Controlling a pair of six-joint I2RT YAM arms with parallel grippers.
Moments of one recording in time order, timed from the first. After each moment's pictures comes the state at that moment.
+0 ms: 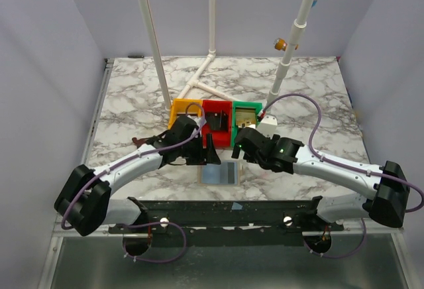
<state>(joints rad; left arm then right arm) -0.65 1.26 0.71 -0.27 0.37 -0.71 1.03 1.28 0.97 -0.69 0.57 1.03</state>
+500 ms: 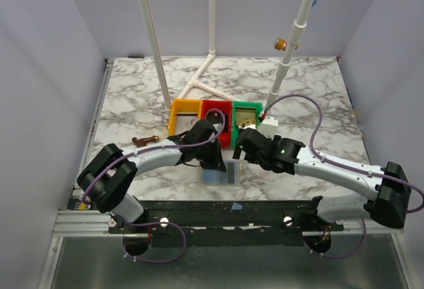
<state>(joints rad) -0.77 1.49 0.76 -0.18 0.40 -0.75 1.03 1.27 0.96 -0.70 0.57 1.04</state>
